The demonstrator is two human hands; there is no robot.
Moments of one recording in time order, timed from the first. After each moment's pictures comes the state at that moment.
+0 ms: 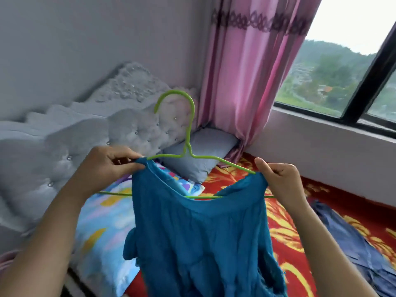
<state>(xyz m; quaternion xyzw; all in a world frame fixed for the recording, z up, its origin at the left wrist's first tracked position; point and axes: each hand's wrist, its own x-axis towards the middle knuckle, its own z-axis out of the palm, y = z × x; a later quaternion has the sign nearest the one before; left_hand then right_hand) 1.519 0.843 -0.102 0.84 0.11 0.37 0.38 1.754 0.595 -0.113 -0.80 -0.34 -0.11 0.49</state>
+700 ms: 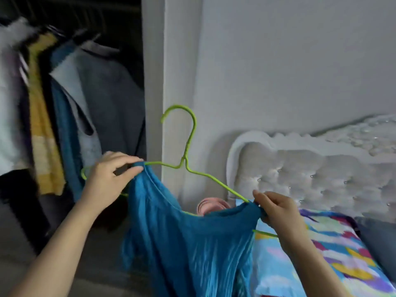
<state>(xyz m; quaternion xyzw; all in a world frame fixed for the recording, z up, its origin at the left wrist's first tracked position) 1.113 0.641 -0.126 0.61 0.59 0.52 -0.05 1.432 0.704 -0.133 -0.50 -0.61 0.39 0.48</state>
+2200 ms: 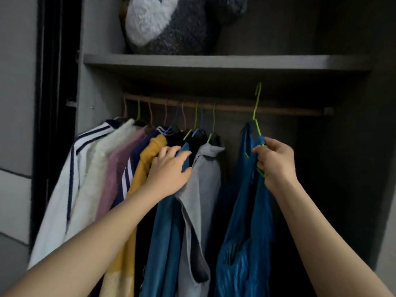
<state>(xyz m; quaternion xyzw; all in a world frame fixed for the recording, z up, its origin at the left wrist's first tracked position) 0.689 0.835 0.032 0.58 0.71 0.33 -0.24 0.895 0.911 0.079 -0.29 -0.58 0.40 0.64</state>
